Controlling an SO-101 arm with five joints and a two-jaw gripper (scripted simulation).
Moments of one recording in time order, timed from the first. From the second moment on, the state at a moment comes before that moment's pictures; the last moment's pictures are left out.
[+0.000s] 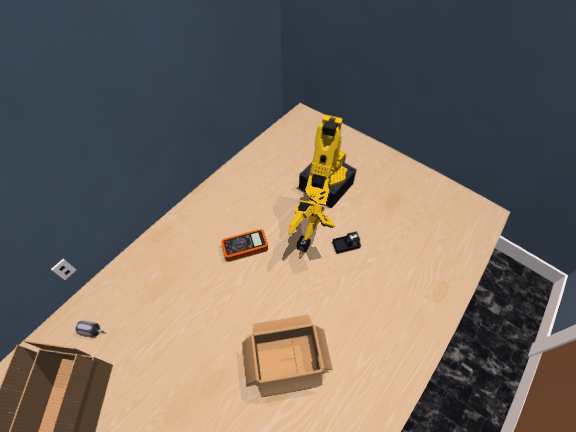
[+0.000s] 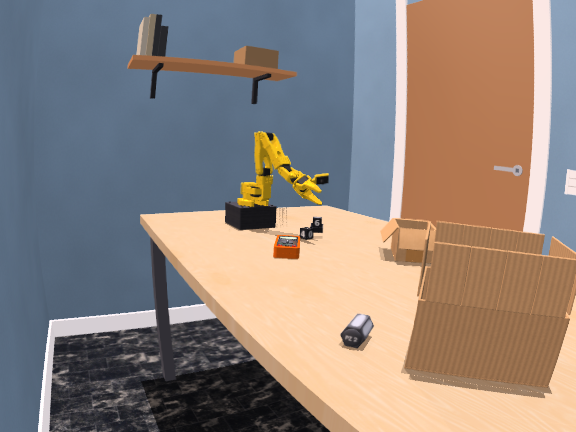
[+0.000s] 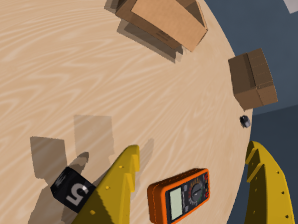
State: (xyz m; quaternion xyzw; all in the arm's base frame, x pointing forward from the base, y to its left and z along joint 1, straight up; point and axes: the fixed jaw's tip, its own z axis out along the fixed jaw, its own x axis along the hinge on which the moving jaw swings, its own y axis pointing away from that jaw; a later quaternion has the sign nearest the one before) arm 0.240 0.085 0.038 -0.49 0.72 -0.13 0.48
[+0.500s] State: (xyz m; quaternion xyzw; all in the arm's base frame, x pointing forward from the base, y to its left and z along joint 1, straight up) arm 0.233 0.082 0.044 -0.56 0.69 -0.16 0.43
